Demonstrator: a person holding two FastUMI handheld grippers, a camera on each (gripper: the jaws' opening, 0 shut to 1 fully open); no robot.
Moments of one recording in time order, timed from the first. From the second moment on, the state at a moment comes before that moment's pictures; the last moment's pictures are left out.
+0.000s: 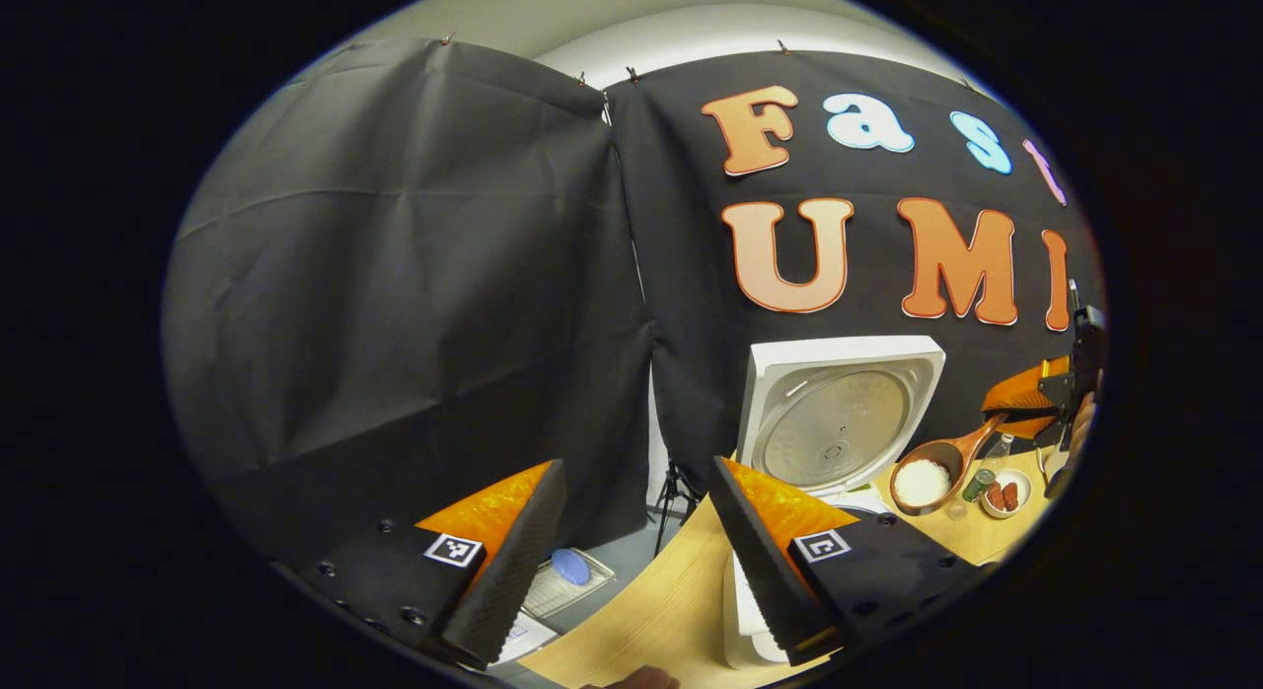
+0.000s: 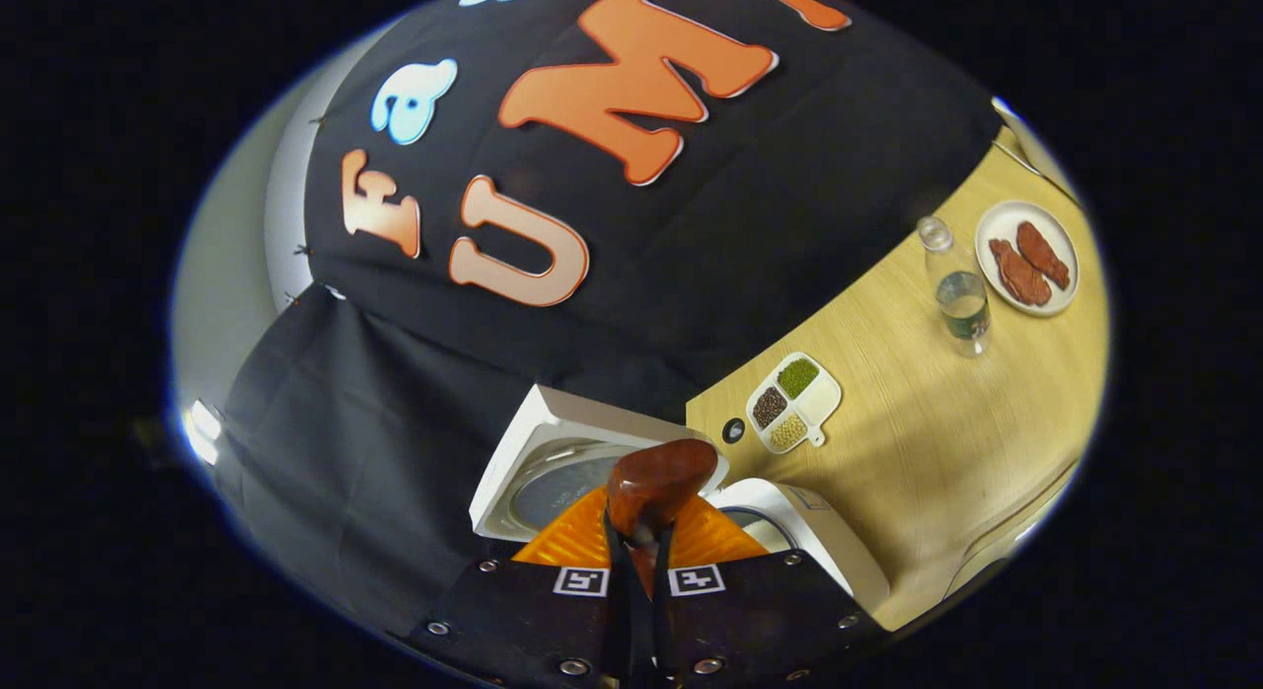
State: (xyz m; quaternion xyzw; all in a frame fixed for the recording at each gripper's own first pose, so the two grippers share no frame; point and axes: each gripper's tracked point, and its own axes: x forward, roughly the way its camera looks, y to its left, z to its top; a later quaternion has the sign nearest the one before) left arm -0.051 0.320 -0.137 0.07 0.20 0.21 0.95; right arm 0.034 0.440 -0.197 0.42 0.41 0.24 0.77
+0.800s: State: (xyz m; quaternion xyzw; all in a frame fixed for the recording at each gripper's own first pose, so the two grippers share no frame) left arm -0.054 0.336 -0.142 0.07 0.20 0.22 0.95; right arm 0.022 0.491 -0.124 0.15 0.23 0.34 0.90
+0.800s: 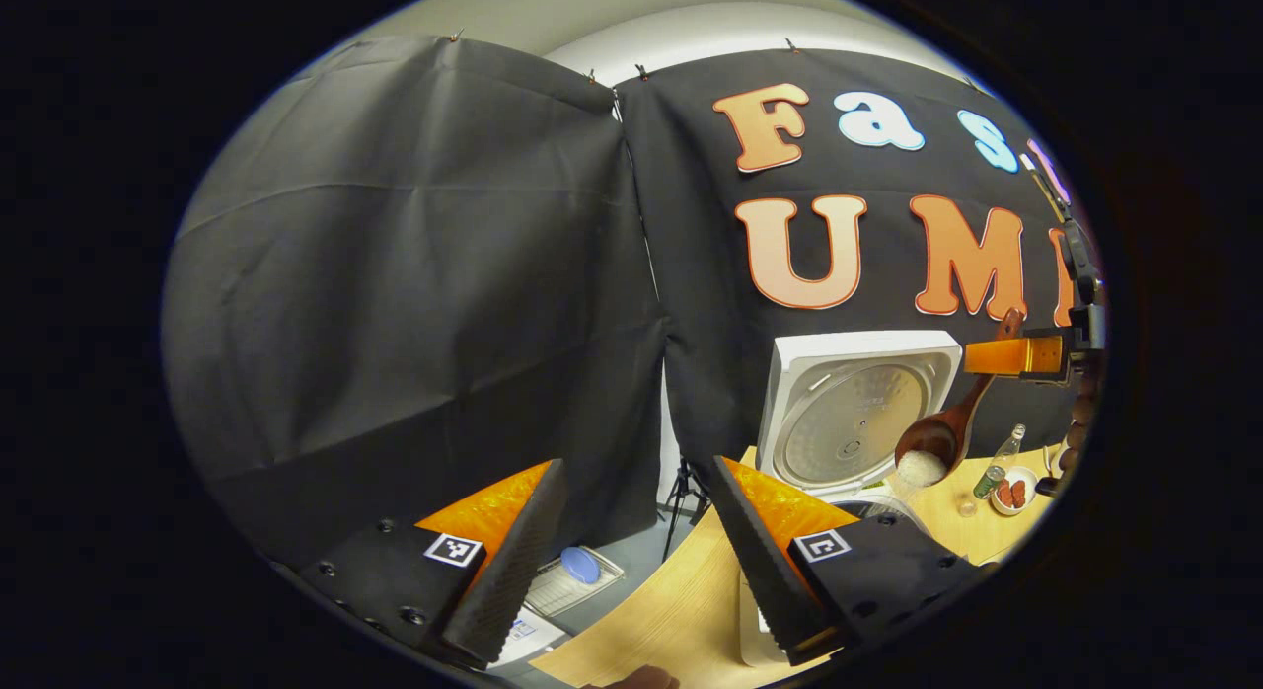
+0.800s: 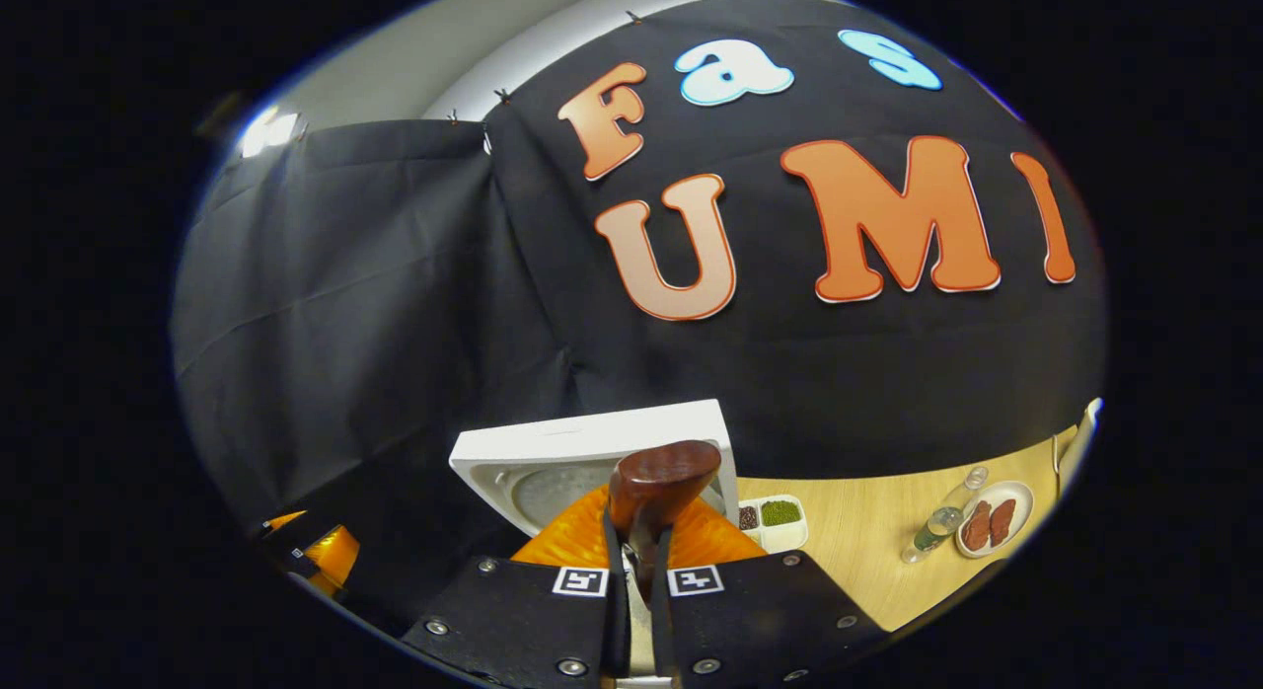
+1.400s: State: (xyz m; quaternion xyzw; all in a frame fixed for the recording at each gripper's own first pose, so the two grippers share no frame) left arm -0.059 0.338 -0.145 0.07 0.20 0.22 0.95; right arm -0.013 0.512 -0.079 0.04 0.11 0.42 0.90
